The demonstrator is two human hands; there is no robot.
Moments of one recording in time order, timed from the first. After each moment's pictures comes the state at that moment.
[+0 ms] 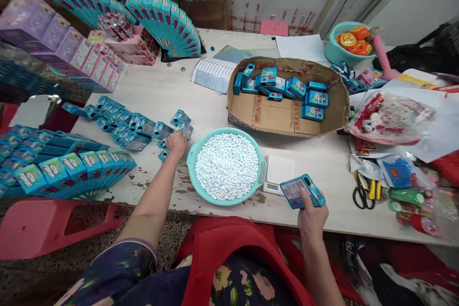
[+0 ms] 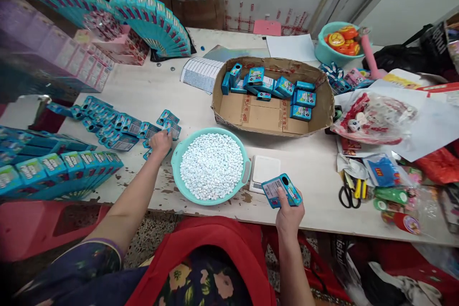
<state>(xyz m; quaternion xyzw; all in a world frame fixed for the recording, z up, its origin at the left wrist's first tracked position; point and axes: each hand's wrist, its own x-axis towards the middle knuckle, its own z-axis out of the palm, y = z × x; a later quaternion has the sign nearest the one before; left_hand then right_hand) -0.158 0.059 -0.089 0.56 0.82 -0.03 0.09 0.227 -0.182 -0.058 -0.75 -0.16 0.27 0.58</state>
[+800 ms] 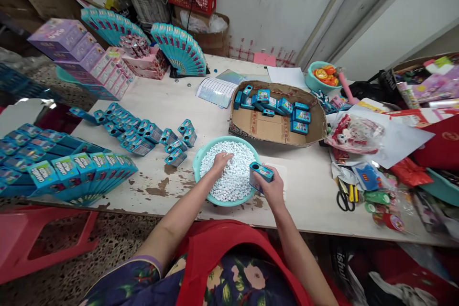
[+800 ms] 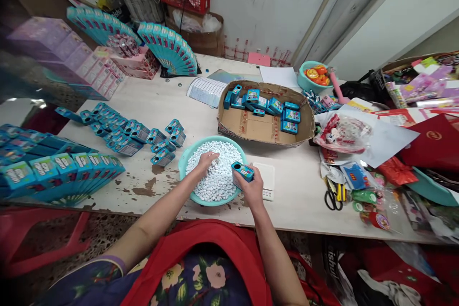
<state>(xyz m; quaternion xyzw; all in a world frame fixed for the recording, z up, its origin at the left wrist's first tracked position) -0.036 -0.016 -0.101 0.39 0.60 0.36 0.60 0.134 -0.123 -0.015 -0.72 -0.44 0.31 0.43</state>
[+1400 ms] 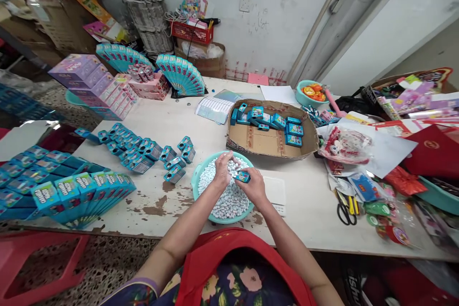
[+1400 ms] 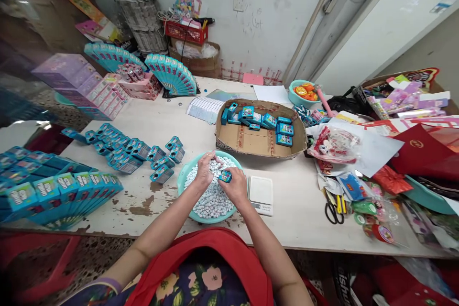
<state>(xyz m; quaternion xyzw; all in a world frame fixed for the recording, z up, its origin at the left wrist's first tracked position) -0.006 -0.009 -0.002 0.20 0.40 0.57 0.69 0.104 -0.073 -0.014 -0.67 -0.64 0.20 0.30</state>
